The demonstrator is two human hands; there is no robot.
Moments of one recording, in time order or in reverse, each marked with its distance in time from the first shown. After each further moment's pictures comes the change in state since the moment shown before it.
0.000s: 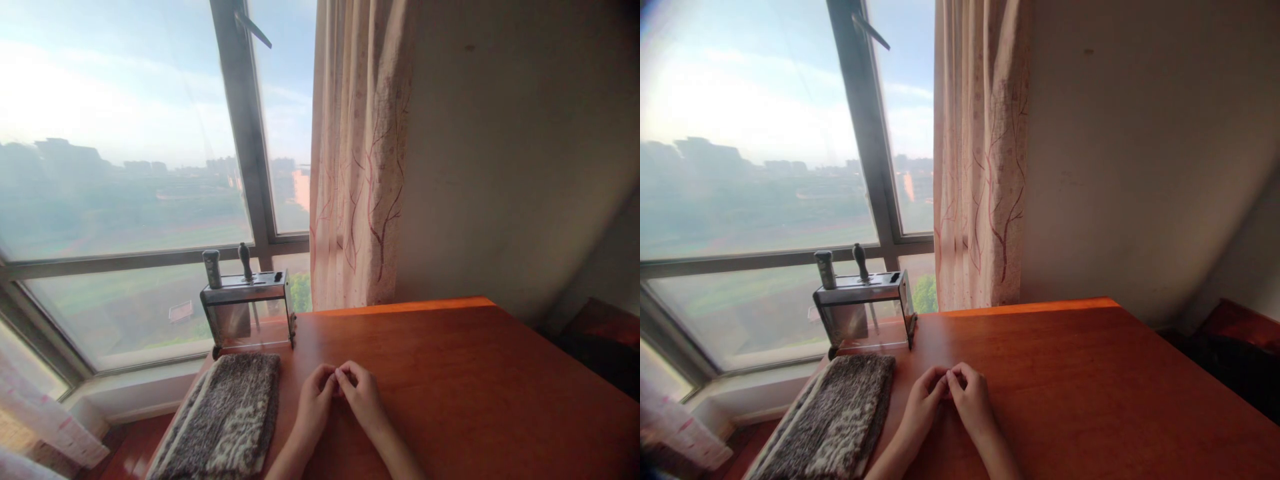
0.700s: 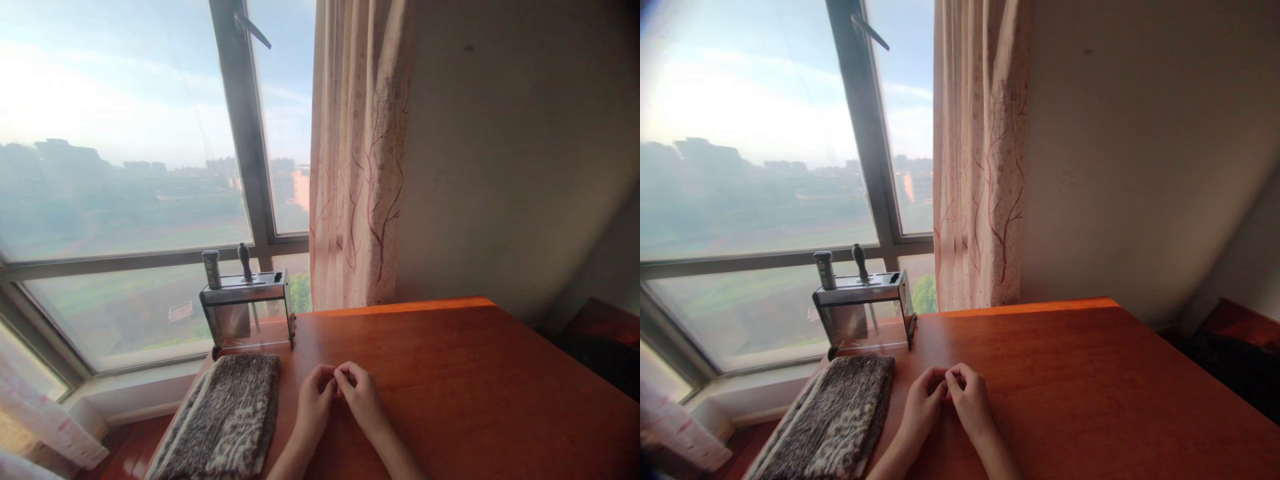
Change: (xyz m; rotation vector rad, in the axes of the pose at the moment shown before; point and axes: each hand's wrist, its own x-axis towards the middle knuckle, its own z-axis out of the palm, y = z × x) left_hand 0.000 -0.004 0.000 0.017 0.039 0.020; right_hand -0.001 -0.009 0.001 0.081 -0.031 0.049
